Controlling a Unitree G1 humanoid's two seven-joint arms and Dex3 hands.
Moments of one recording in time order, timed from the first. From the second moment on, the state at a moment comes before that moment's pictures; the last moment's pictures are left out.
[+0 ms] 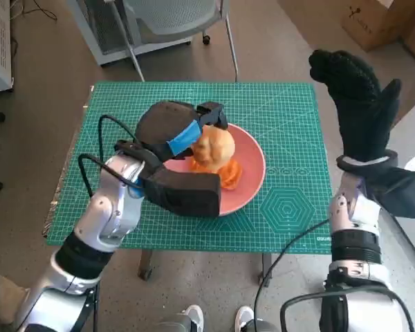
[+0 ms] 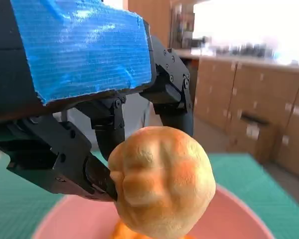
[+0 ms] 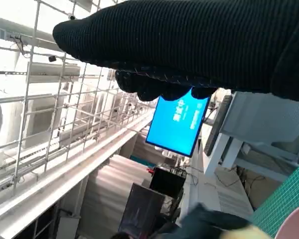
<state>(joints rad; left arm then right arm) -0.73 0.42 -0.40 0.10 0.73 0.21 -0.31 -0.84 -0.19 -0.27 0.85 0.35 -0.80 0.60</state>
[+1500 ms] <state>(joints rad) -0.69 0.38 0.03 0.19 0.19 -0.29 -0.20 -0.82 -0.19 -0.23 0.79 0.31 -0.78 0.52</state>
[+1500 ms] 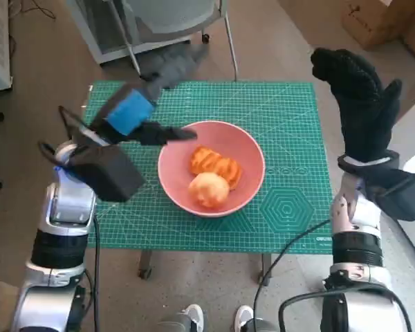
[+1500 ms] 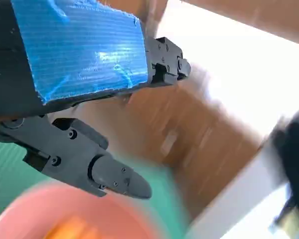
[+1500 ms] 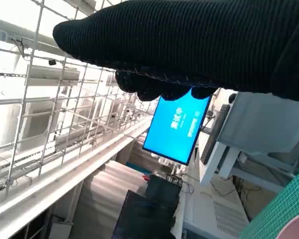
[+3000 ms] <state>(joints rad) -0.48 0.25 0.17 0.02 -0.20 -0.20 -0.22 -0.84 -0.17 -0.17 0.67 0.31 -0.64 0.51</state>
